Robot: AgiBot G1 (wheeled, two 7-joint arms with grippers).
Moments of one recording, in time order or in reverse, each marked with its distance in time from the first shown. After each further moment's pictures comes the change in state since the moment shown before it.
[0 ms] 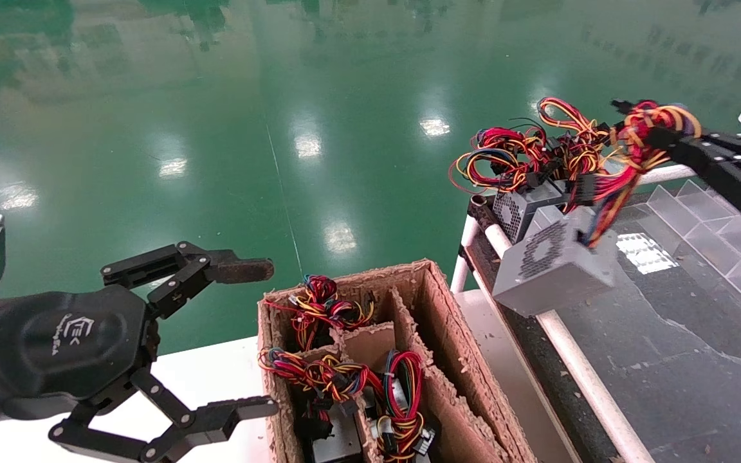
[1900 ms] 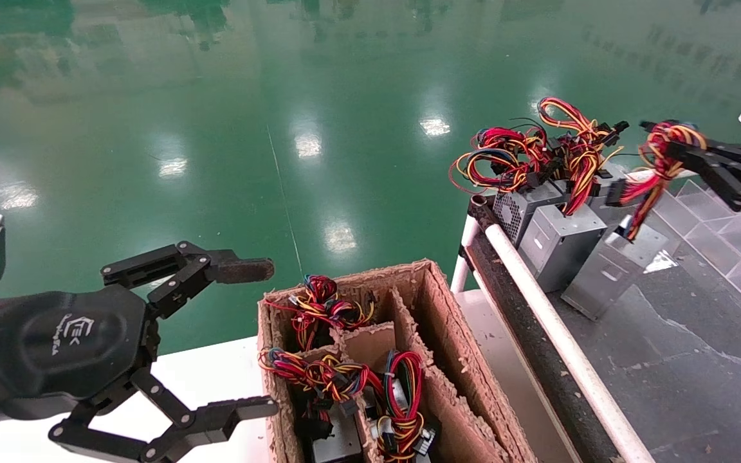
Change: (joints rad) left arm 0.000 0.000 0.001 0.000 -0.001 0.000 0.000; right arm 0.361 -0.104 -0.126 -0.552 -0.255 0.044 -0.313
